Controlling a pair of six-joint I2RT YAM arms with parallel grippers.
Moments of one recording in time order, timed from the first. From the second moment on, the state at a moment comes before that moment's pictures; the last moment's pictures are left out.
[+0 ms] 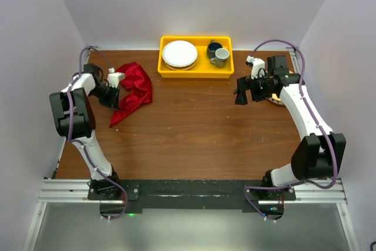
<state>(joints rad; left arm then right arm) 0.25 1.99 1.40 -0.81 0.42 0.56 0.07 1.46 1.28 -0.82 -0.37 -0.16</state>
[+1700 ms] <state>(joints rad) 0.42 1.48 1.28 -0.75 0.72 0.32 0.27 1.49 1.27 -0.93 -0.50 -0.40</state>
